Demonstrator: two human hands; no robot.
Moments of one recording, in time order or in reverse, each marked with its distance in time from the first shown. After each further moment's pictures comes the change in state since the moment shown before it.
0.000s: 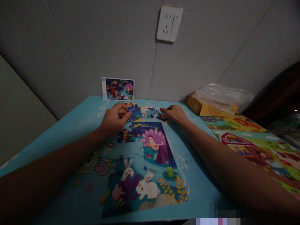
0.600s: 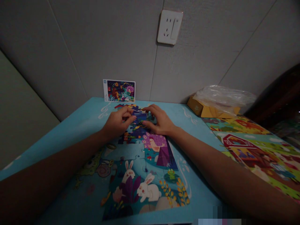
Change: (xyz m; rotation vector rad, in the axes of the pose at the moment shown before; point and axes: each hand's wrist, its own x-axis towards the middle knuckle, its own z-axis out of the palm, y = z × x) left_hand -0.003 0.003 0.001 0.006 -0.125 0.092; right_hand -0.045 -0.040 0.022 0.326 0.095 -0.974
